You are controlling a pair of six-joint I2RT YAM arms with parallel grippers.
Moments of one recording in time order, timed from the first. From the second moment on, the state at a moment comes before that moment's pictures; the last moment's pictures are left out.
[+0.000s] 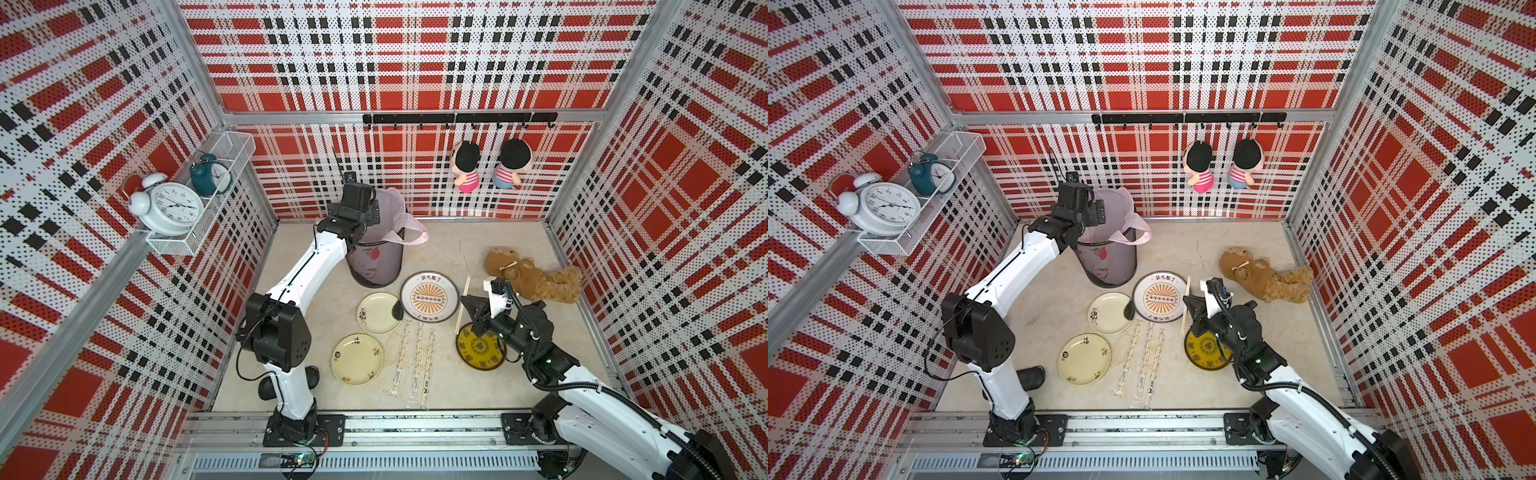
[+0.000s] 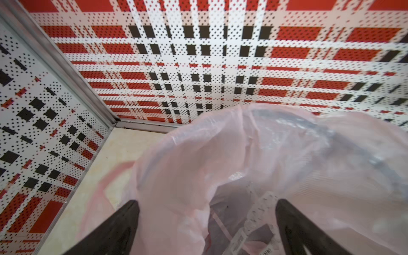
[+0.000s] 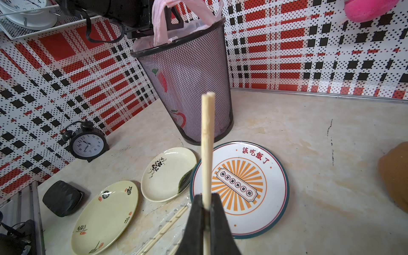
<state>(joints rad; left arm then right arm) -0.37 1.81 1.78 -0.46 -0.47 -0.24 0.55 0.82 0.36 0.31 -0.15 0.23</state>
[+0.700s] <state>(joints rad) -0.75 1.18 1.07 -0.01 -0.29 -0.21 0.54 0.92 0.41 0.23 -0.17 0.33</state>
